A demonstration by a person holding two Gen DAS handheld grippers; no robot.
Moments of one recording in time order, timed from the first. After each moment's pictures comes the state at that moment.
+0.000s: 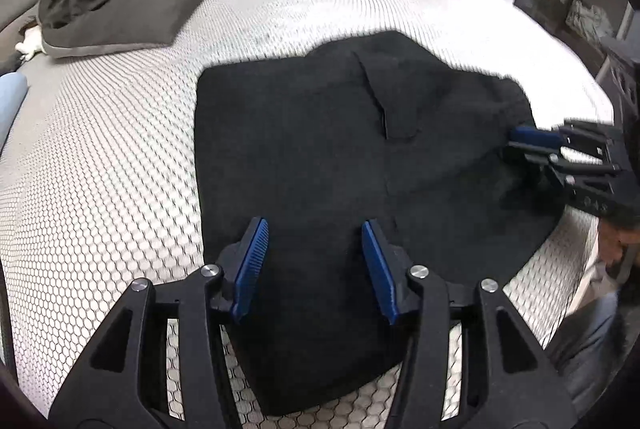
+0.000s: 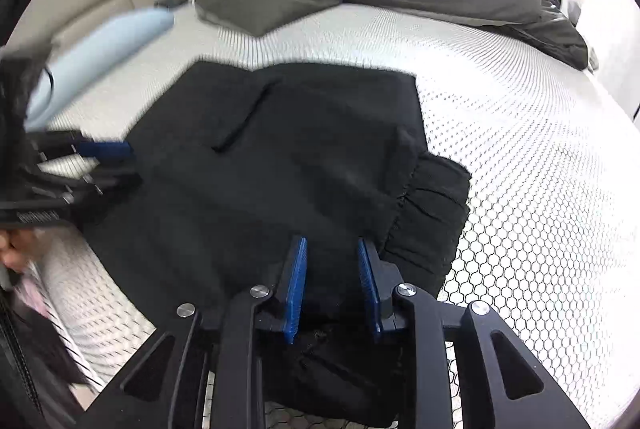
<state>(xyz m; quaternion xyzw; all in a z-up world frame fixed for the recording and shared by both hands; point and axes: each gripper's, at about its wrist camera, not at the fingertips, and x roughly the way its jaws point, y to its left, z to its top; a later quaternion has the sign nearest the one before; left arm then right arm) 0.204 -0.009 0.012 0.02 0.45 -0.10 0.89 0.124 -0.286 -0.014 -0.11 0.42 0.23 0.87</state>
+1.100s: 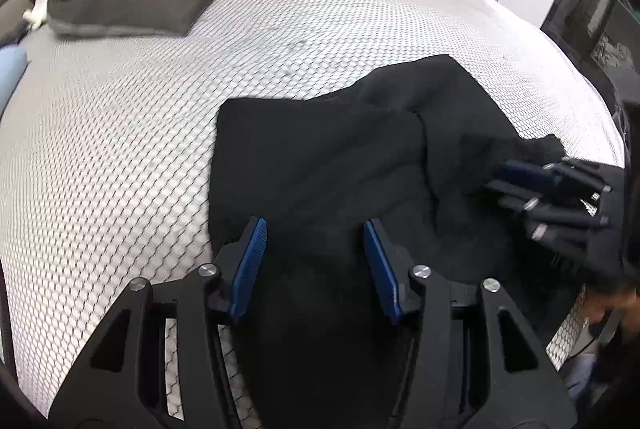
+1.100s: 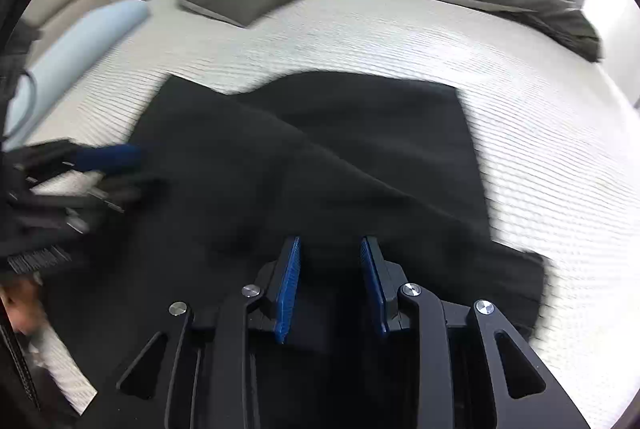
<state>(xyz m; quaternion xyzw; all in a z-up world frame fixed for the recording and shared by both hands) 0.274 0.019 -0.005 -0.04 0.48 -0.07 0.87 0.179 -0.253 -0.015 -0.13 0.47 0.18 0.85</state>
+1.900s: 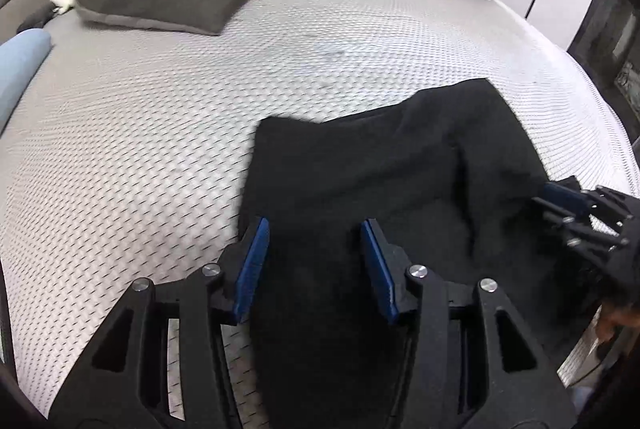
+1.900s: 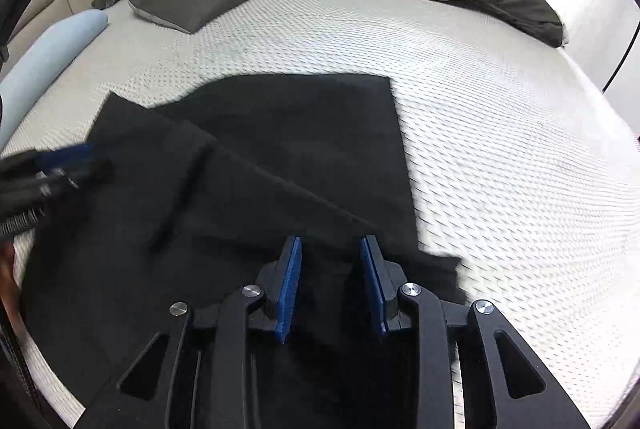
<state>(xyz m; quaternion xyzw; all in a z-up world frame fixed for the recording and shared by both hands) 0.280 0.027 -0.003 -0.05 0.47 -0.01 0.88 0.154 -0.328 -0.004 -0.13 0.47 0.14 0.86</state>
